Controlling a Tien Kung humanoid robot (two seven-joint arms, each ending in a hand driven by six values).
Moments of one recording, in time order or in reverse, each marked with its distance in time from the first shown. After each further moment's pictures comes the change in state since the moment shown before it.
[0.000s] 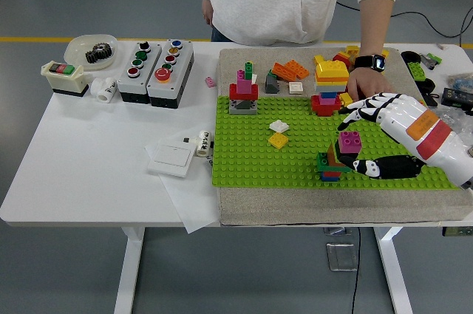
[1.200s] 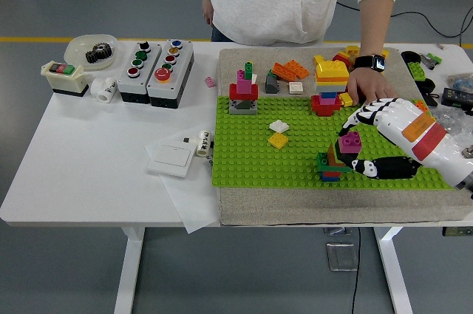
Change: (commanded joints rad) left arm -0.001 0.001 0.005 0.000 -0.003 0.001 0.000; right arm 0.016 0.011 -0.037 -0.059 -0.005 0.001 -0.002
